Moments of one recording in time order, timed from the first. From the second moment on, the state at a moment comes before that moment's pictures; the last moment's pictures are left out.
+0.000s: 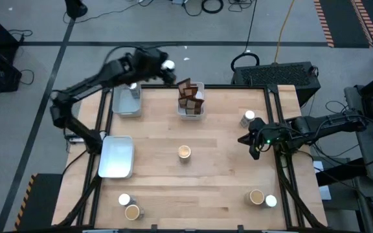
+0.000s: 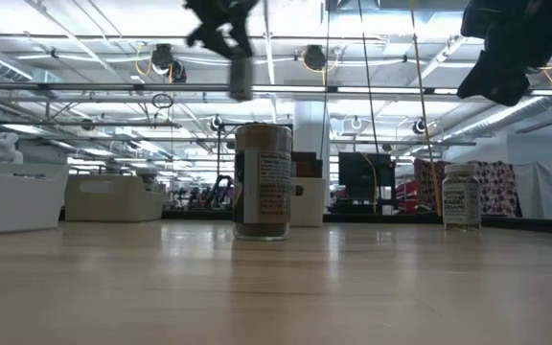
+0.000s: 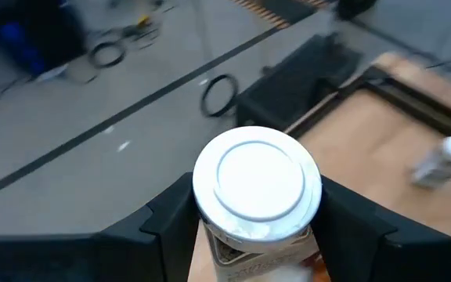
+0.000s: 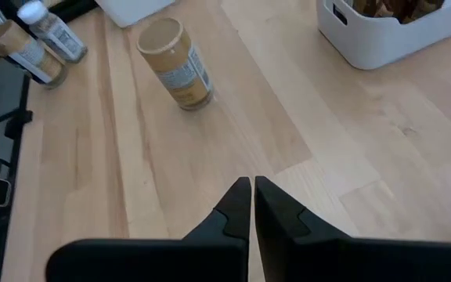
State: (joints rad) left arm 0.49 1.53 1.70 -0.77 -0.28 -0.20; right arm 0.20 0.68 0.63 -0.62 0.21 0.59
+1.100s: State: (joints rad) left arm 0.96 1.09 0.86 -0.66 -0.28 -0.33; right arm 0.20 0.68 0.63 -0.60 0.20 0.58
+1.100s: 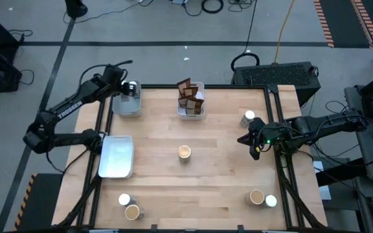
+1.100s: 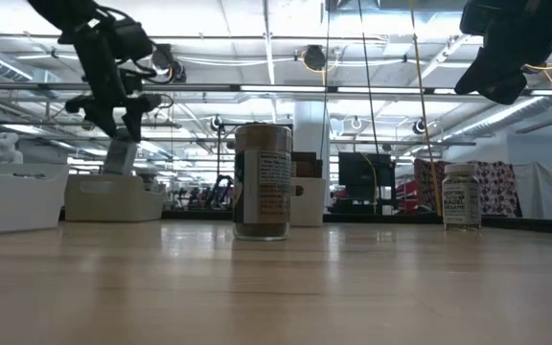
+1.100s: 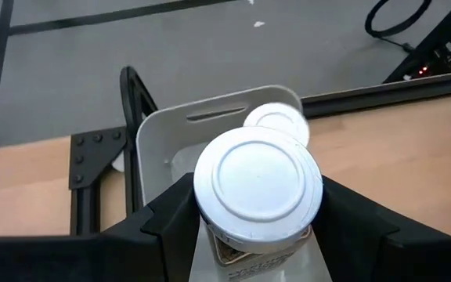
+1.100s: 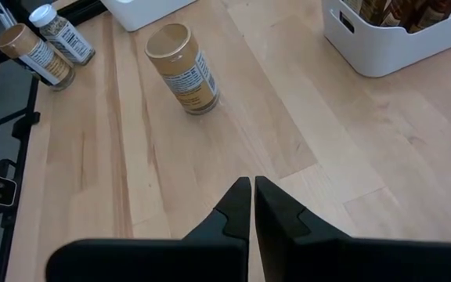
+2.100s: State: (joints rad) left arm 1.02 1.30 0.85 -0.45 -0.36 -0.25; right arm 0.20 0.68 0.63 -0.60 0.20 0.62
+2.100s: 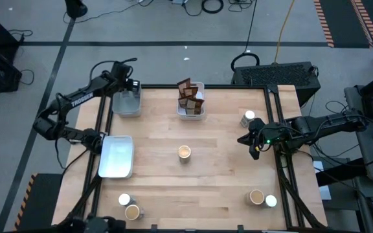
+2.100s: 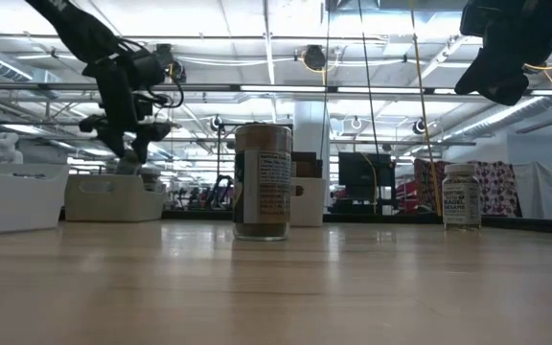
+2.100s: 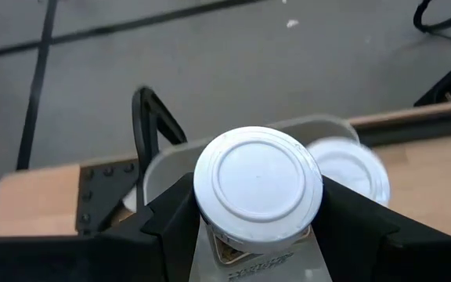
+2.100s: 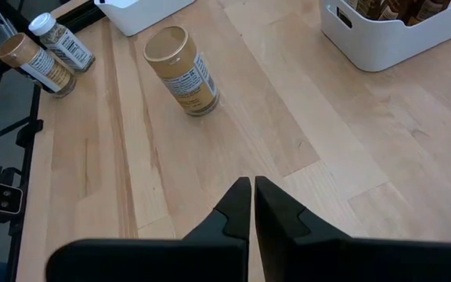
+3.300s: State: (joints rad) left arm 1.04 1.37 0.86 -0.40 -0.34 -0.23; right arm 0.20 0.68 0.63 -0.60 0.20 0.61
